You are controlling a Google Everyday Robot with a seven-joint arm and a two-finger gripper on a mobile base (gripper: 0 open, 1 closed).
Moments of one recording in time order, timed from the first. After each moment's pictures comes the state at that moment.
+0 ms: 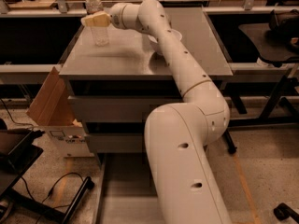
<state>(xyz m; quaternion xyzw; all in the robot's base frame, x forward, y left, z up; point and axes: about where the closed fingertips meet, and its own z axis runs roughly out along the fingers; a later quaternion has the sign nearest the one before) 0.928 0.175 0.946 -0.34 0.66 0.30 0.60</state>
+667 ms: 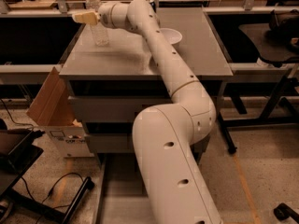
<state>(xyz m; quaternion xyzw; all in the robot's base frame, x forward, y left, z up) 0.927 0.212 0.949 -0.34 0.65 0.32 0.60</state>
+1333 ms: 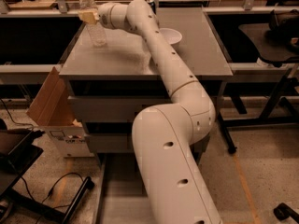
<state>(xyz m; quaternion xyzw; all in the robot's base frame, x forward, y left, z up) 0.926 0.218 0.946 -0.35 0.65 0.32 0.60</state>
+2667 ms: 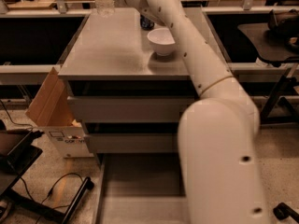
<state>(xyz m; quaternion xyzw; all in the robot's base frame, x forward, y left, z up) 0.876 0.156 1.075 -0.32 0.56 0.31 0.69</state>
